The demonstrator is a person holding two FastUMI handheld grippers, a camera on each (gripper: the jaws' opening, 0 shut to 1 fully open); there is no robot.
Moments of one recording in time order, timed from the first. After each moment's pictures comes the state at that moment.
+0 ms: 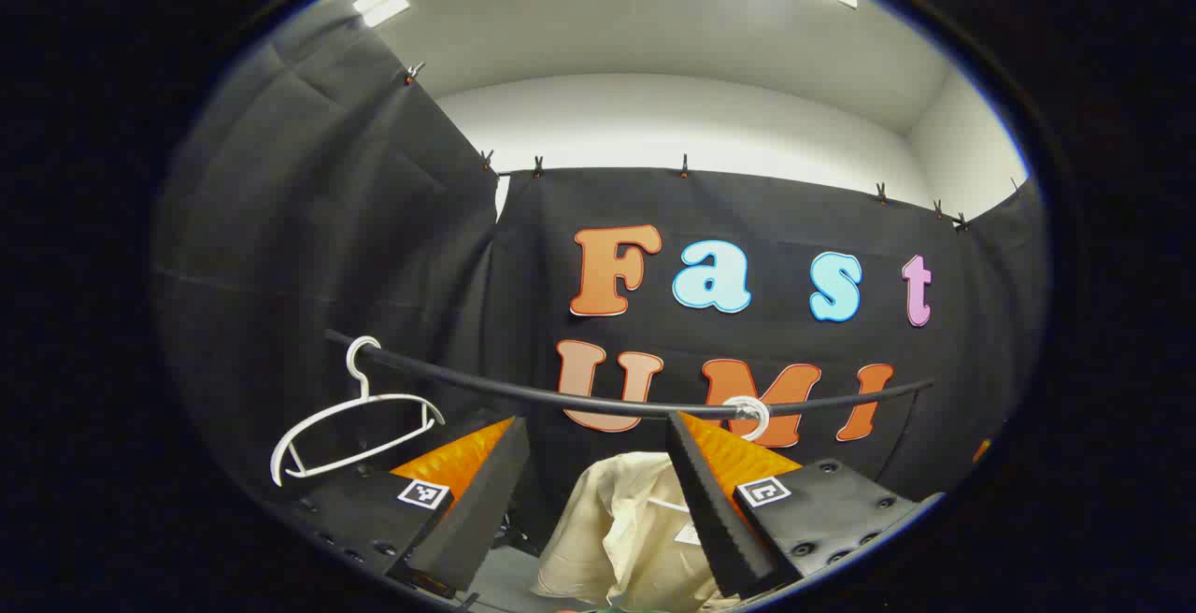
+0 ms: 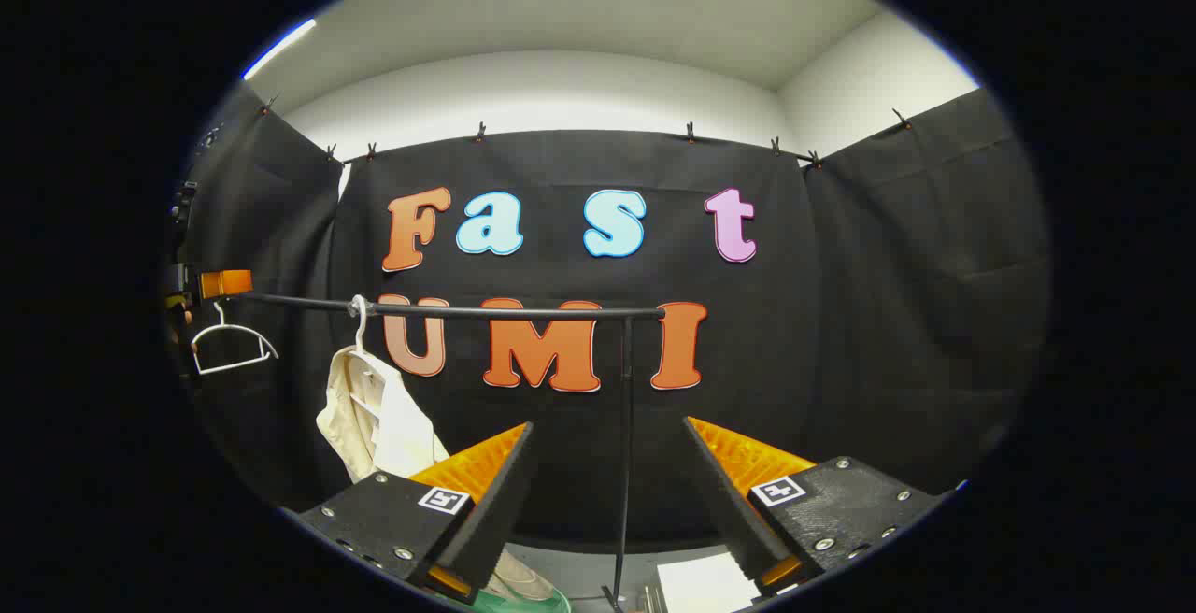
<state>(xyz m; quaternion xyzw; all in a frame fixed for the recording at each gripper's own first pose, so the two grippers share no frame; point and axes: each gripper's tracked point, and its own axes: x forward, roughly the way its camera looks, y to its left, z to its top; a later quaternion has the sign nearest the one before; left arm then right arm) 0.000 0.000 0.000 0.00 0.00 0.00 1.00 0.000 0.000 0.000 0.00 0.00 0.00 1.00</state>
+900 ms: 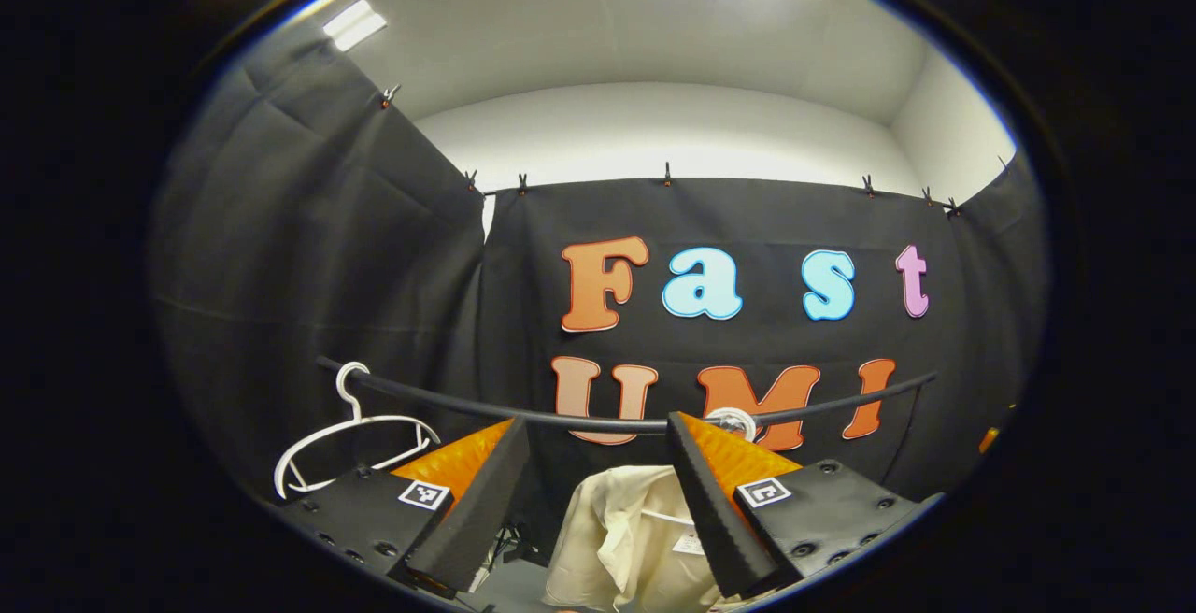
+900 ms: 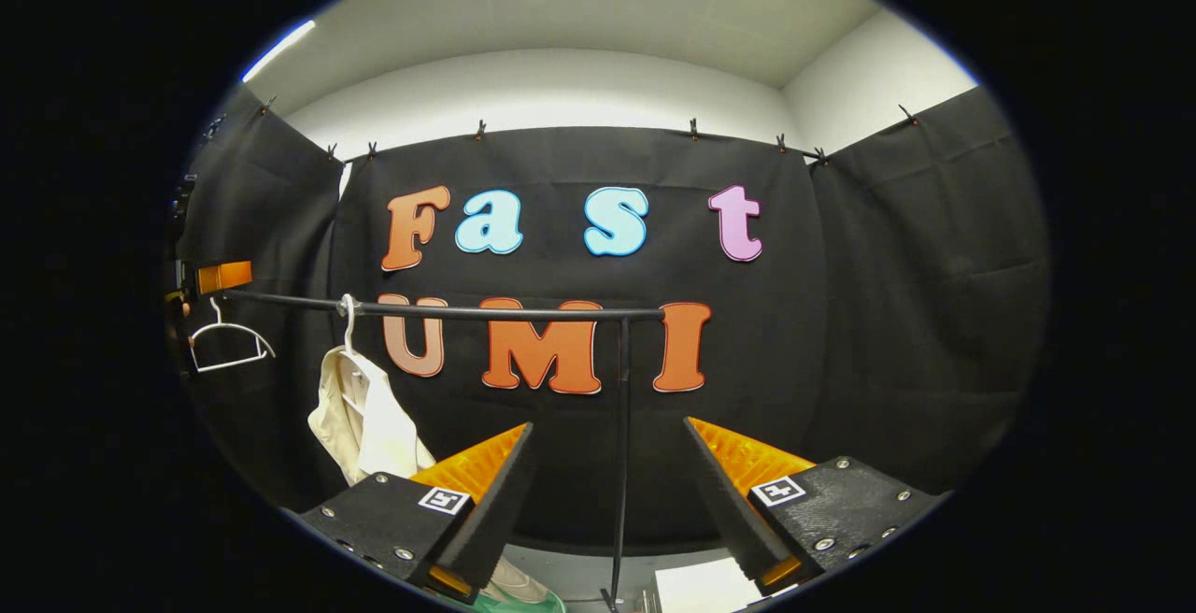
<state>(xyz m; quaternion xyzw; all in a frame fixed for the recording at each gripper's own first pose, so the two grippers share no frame) 0.007 -0.024 -0.008 0.01 0.00 -0.02 1.00 0.024 -0.001 0.000 0.00 0.00 0.01 1.00</state>
